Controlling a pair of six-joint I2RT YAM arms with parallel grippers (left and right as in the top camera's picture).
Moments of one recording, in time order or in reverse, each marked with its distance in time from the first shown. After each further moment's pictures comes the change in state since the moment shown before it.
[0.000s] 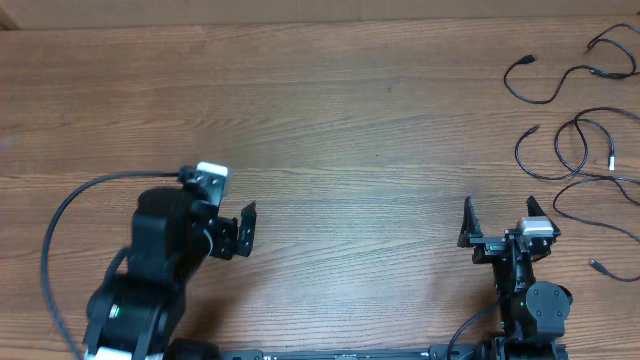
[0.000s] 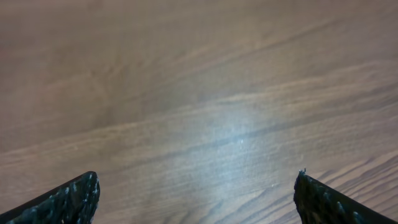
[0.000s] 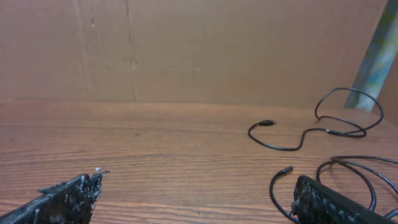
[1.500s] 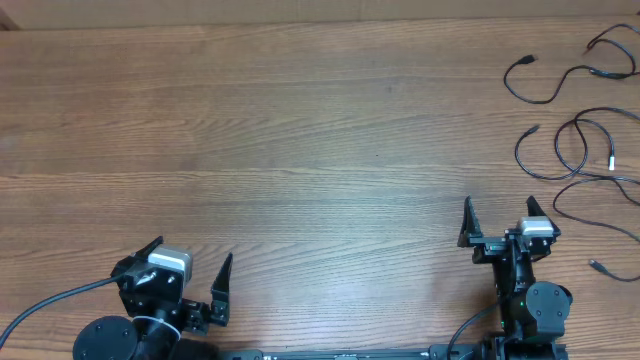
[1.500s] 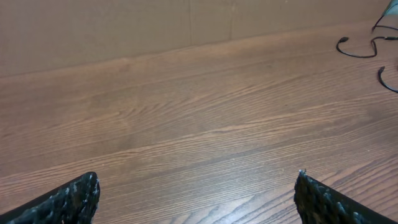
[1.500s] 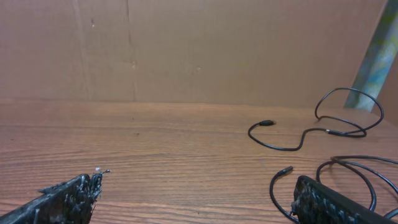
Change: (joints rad) left arm 0.000 -0.490 0.000 -0.179 0.000 0.000; right arm 0.000 0.000 0.000 0.000 0.000 0.000
